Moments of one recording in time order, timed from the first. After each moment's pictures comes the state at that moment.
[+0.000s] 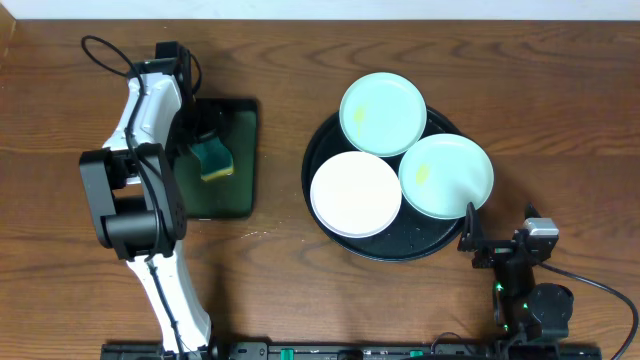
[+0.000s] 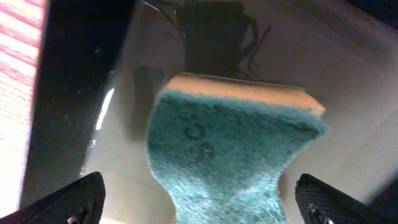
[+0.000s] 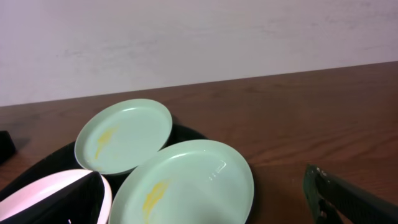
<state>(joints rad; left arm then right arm) 0.11 2.19 1.73 -1.05 -0.01 -0.33 0.01 0.01 0.01 -0.07 -0.05 0.14</state>
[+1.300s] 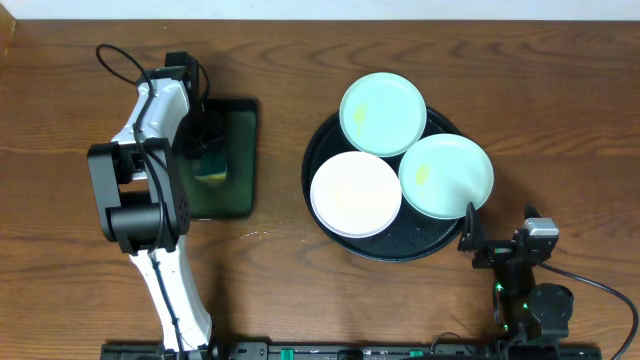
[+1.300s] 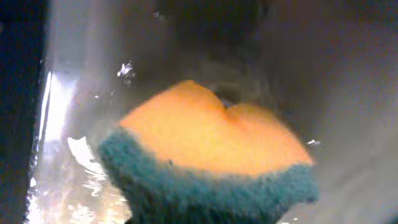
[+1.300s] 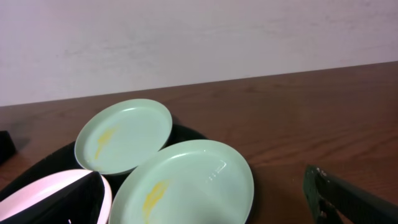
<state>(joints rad) 0.10 2.23 1.69 -1.02 0.01 -0.32 0.01 0.01 0.01 -0.07 -0.05 0.14</state>
